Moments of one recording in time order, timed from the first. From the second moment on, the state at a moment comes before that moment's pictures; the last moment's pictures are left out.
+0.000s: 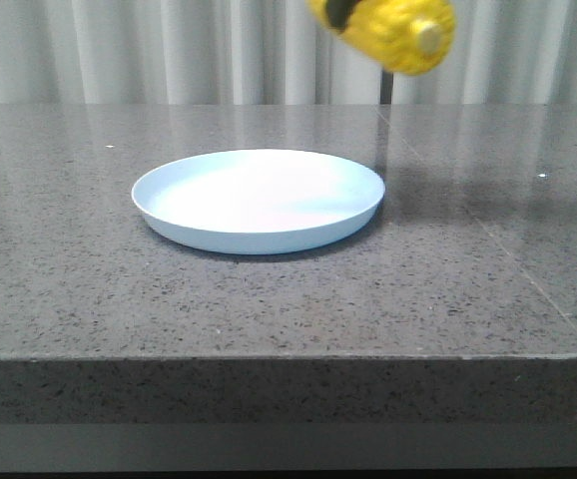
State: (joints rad) left arm -0.23 0.06 -0.36 0.04 0.45 -0.08; right arm 0.53 1.62 -1.55 0.02 0.89 0.25
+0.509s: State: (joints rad) left arm -0.23 0.06 -0.36 0.04 0.45 -0.08; right arm 0.64 1.87 -1.60 -0.03 0.91 0.32
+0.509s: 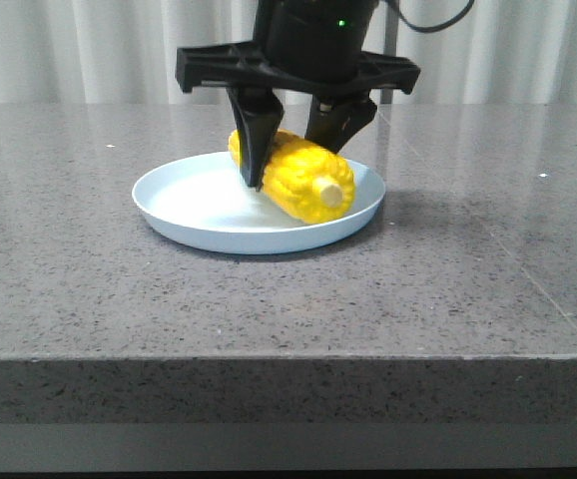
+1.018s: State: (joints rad) left arm -0.23 0.06 -0.36 0.04 0.45 -0.08; right arm 0.64 1.78 -1.71 -0.09 0.97 0.32
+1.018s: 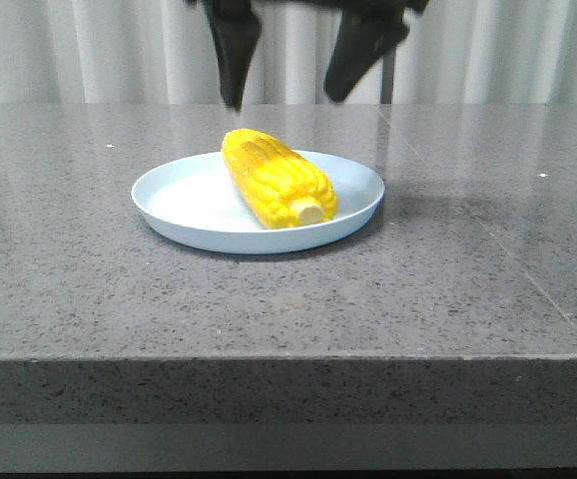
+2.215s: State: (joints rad) left arm -0.23 0.06 -0.36 0.04 0.45 -0.08; right arm 0.21 1.09 -1.10 -0.14 0.86 0.35
